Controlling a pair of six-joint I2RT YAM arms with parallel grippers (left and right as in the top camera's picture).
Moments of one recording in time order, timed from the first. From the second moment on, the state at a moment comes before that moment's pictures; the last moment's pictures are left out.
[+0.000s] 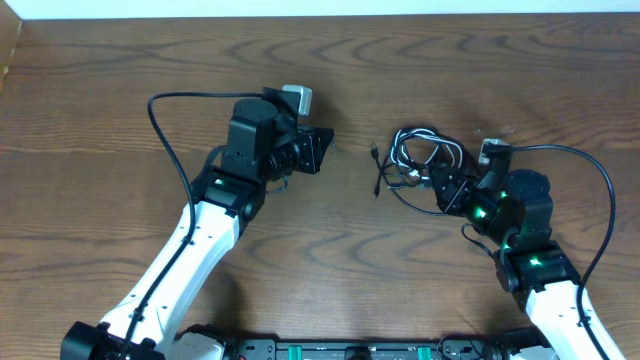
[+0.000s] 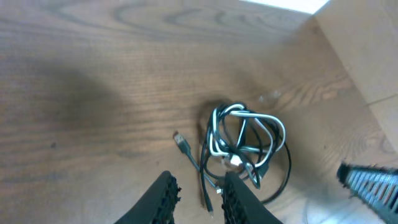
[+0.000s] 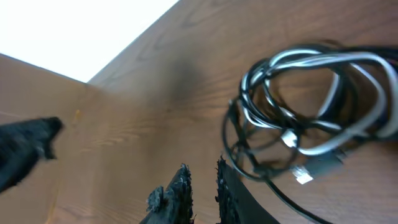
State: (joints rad) left arm -0.35 1.37 0.92 -0.12 0.38 -0.38; right arm 0.19 0.99 0.47 0.02 -0.34 0.69
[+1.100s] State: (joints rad) left arm -0.62 1.75 0.94 0.29 0.20 -0.44; right arm 0.11 0.99 0.47 0.03 -0.08 0.63
